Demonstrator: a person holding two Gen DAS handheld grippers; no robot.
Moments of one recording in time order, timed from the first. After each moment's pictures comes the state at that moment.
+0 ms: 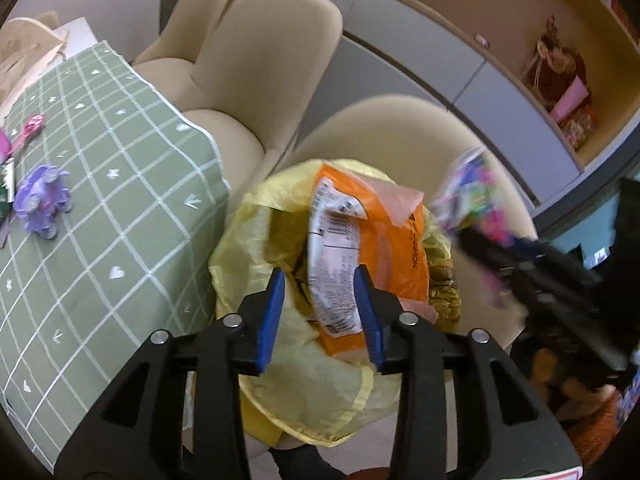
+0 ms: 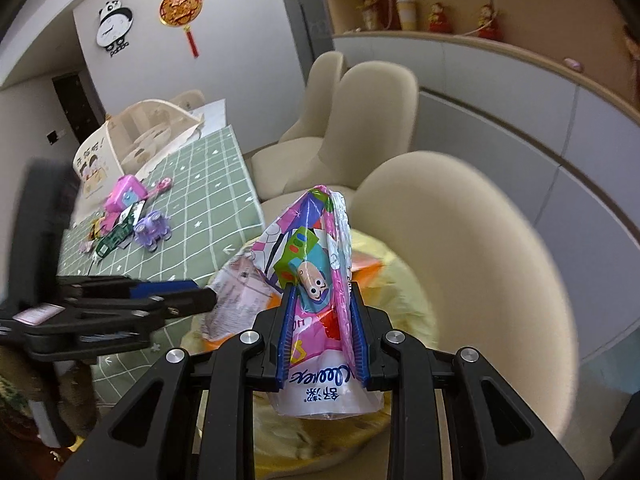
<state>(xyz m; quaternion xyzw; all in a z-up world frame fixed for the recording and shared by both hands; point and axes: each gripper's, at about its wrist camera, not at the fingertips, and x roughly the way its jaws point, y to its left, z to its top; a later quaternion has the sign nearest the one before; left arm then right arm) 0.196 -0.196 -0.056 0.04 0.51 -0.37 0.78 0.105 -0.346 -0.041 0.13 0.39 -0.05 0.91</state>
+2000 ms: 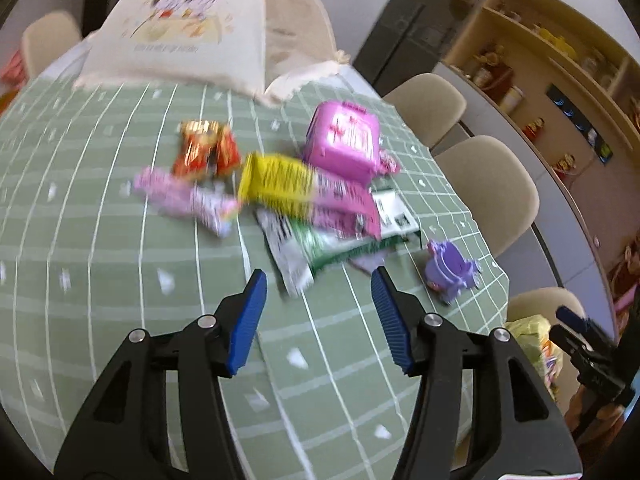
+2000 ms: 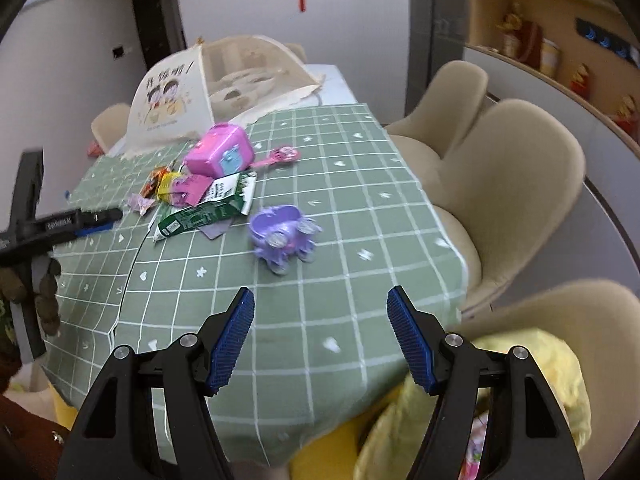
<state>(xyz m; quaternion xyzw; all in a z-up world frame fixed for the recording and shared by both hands) 0.338 0.192 -0.066 -0.13 0.43 -0.15 0.88 0.258 -0.125 -0.027 0.00 0.42 0.07 0.91</state>
